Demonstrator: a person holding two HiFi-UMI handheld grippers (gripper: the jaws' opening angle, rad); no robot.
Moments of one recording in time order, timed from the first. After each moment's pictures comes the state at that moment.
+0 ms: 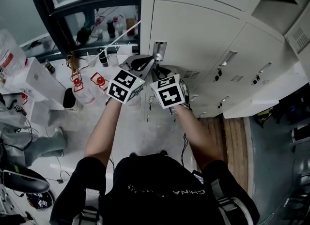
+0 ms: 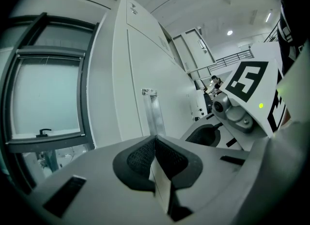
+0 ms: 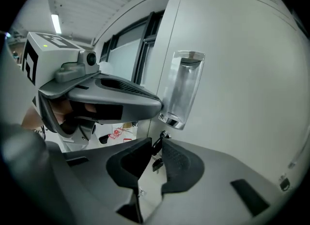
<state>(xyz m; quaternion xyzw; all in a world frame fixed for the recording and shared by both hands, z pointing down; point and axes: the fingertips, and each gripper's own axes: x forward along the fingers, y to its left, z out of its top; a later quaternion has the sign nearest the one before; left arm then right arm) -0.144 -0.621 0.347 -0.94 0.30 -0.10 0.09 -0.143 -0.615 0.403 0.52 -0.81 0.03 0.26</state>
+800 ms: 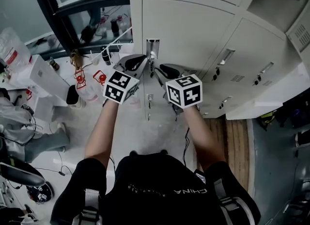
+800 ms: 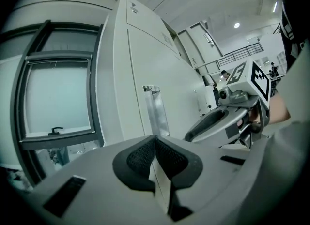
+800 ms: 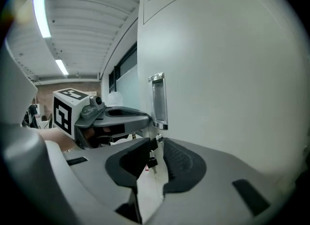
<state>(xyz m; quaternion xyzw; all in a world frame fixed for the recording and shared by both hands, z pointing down) -0.145 -0.621 0.353 -0.92 0.36 -0.11 0.08 -0.109 -0.593 0.382 0.44 -0.88 0.11 0.12</state>
